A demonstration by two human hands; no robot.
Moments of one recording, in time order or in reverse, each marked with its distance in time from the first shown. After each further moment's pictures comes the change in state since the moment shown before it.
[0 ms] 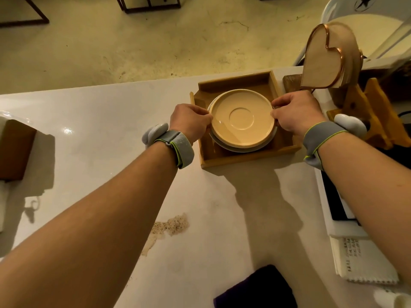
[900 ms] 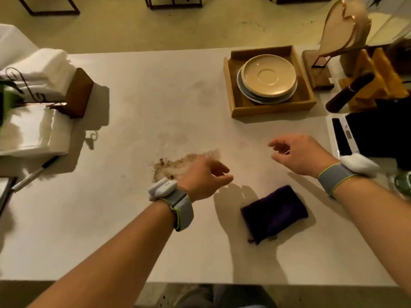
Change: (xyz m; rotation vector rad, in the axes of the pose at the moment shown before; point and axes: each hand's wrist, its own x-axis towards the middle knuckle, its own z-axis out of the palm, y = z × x) left_hand -0.221 -0.151 -0.074 0.294 -0.384 0.128; right_hand -0.216 0.069 0.031 -0.376 -0.314 -0.396
